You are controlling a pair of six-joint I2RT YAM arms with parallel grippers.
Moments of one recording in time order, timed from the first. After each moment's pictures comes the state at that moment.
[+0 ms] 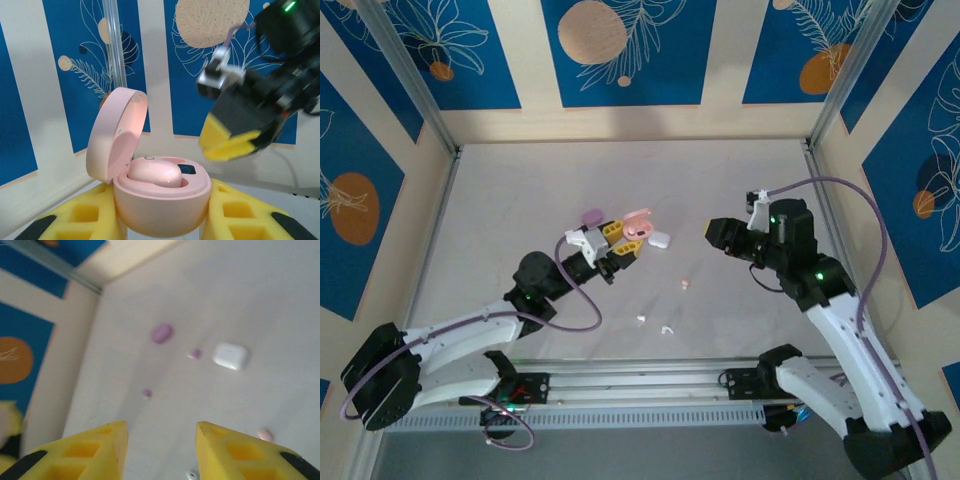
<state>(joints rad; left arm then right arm) -0.85 1.09 0.51 0.85 0.21 0.04 0.31 0.85 0.94 -0.66 -0.35 0.67</state>
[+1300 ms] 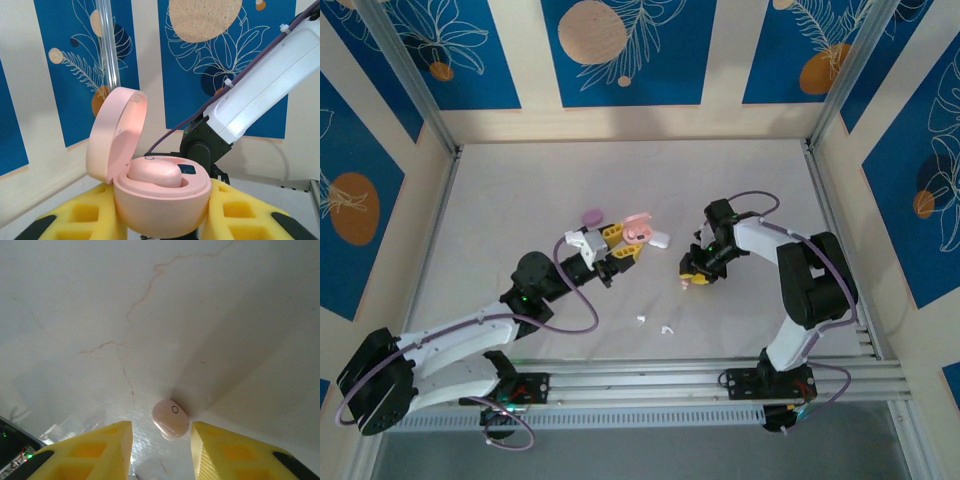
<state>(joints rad) -0.85 1.05 0.51 0.79 0.24 0.02 0.31 1.71 0.98 -0.74 -0.51 0.45</state>
